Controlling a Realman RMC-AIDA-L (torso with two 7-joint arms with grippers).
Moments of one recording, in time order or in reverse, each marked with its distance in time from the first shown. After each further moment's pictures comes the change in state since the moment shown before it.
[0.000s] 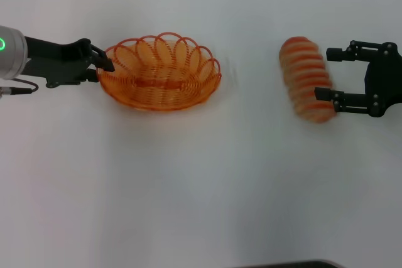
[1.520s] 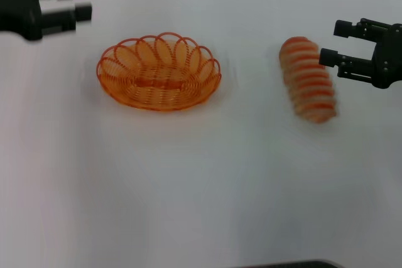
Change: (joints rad) left arm 0.125 0.098 -0.181 0.113 -0.504 0.304 1.290; right arm 0.002 0.009 0.079 0.033 0.104 -0.035 0.274
